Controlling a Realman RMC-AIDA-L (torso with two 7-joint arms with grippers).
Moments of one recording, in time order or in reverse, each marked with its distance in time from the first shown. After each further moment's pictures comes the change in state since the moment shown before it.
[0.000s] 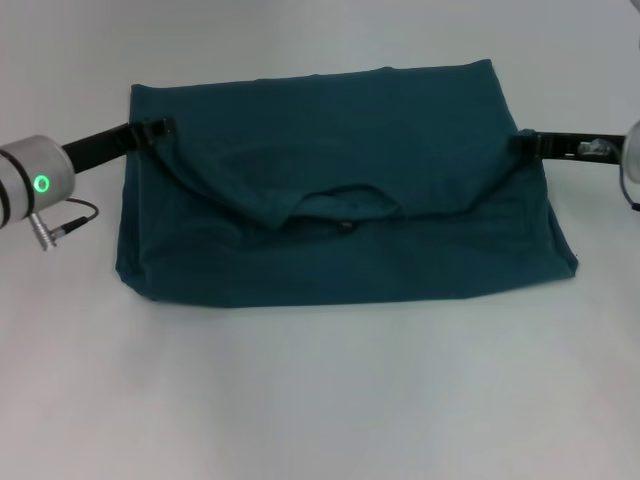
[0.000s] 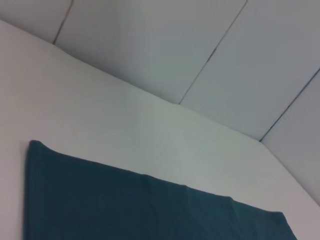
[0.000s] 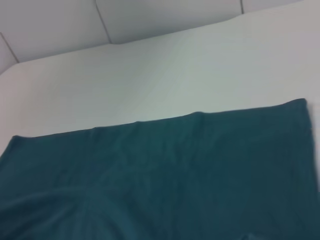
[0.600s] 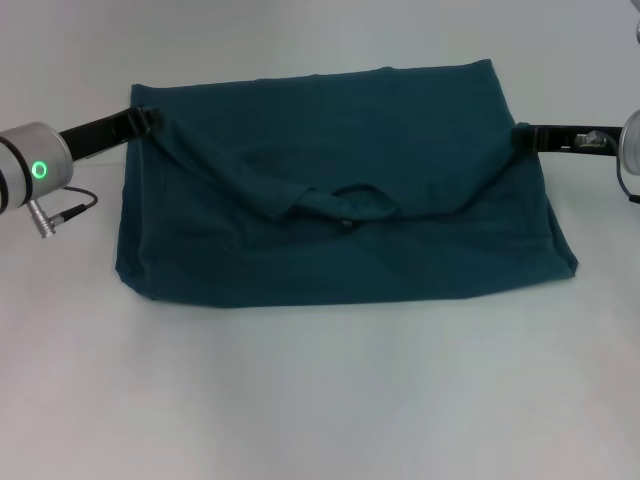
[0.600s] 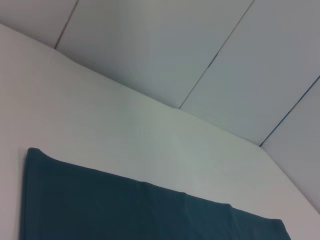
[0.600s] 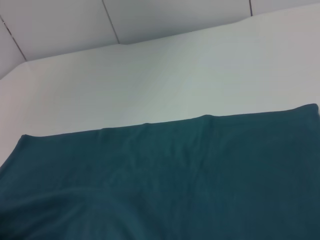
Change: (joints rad) left arm -0.020 0.021 0.000 -0.018 0.002 -0.009 -0.026; right arm 0.022 -0.016 -0.001 0.020 -0.005 -0.012 -0.002
